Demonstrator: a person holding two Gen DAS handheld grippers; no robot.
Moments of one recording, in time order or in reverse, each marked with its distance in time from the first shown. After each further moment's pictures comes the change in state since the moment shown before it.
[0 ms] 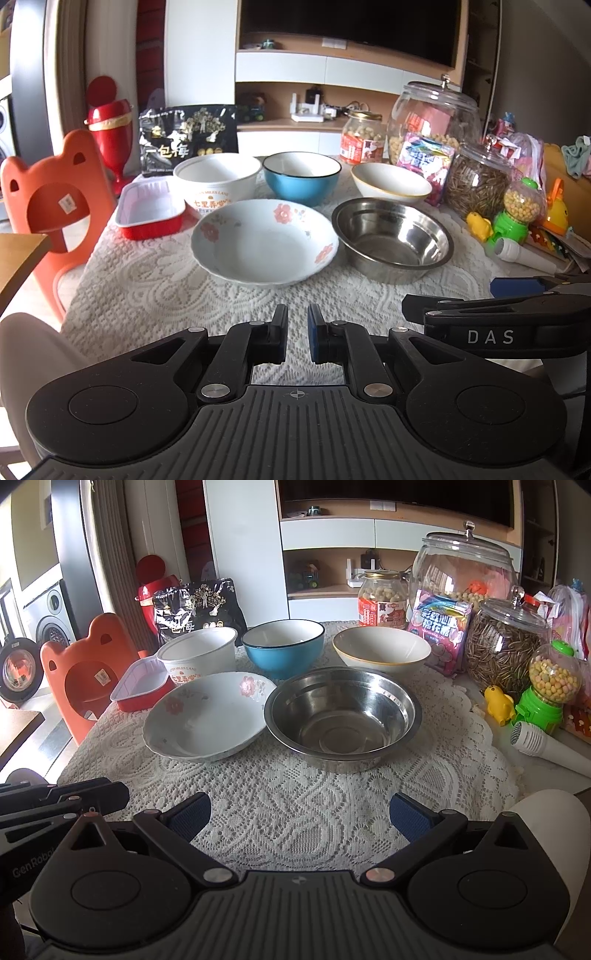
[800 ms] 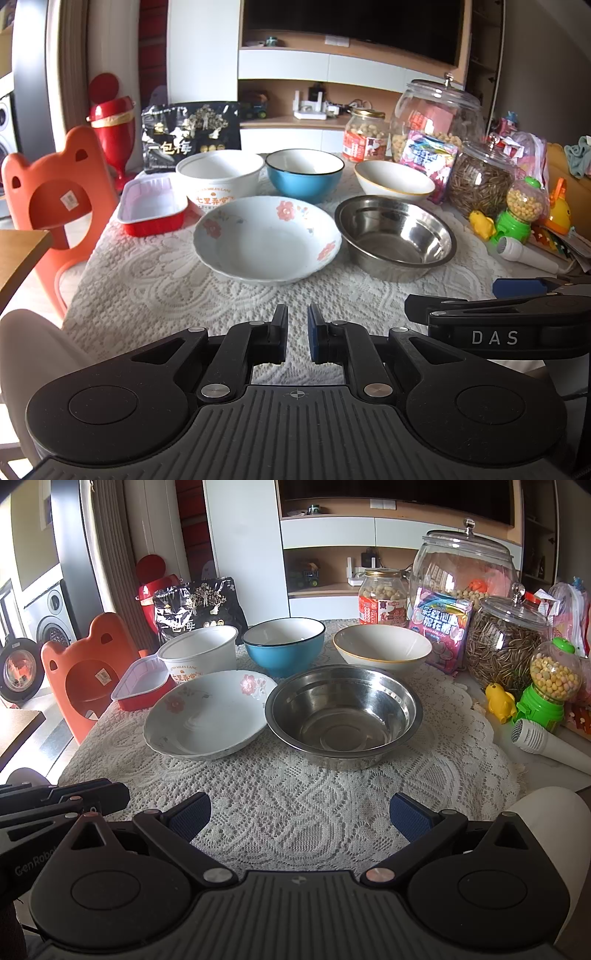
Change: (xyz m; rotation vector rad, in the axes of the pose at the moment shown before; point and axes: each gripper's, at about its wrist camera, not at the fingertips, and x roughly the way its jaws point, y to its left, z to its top) left arm 0.001 0.001 0.000 -0.002 0.006 0.002; right arm 0.000 0.000 -0.001 0.001 0.004 0.001
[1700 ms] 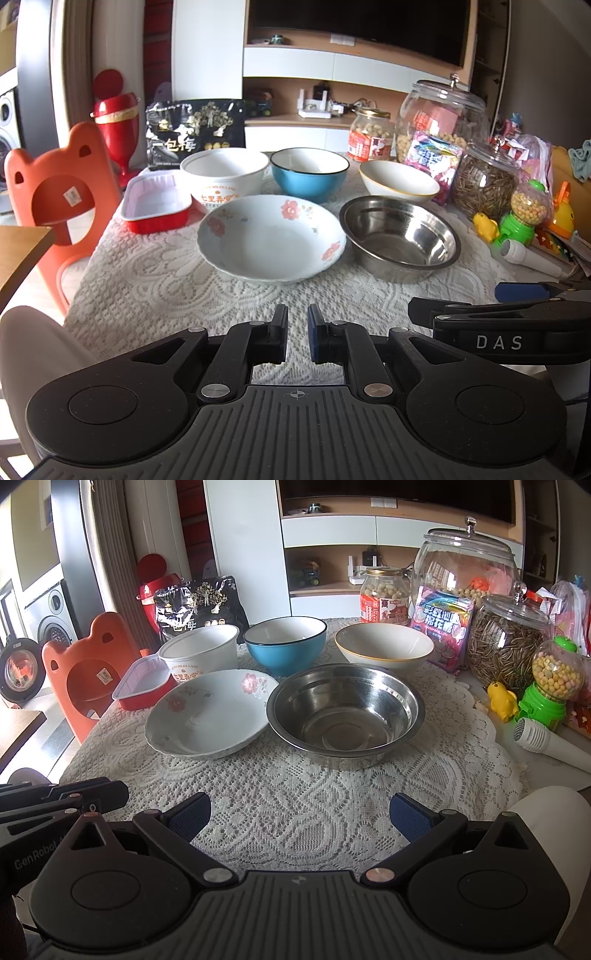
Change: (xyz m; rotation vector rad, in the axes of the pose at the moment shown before) left arm 0.001 0.007 -0.001 -0.005 0.002 0.000; right arm 0.000 0.001 -0.001 0.001 0.003 0.002
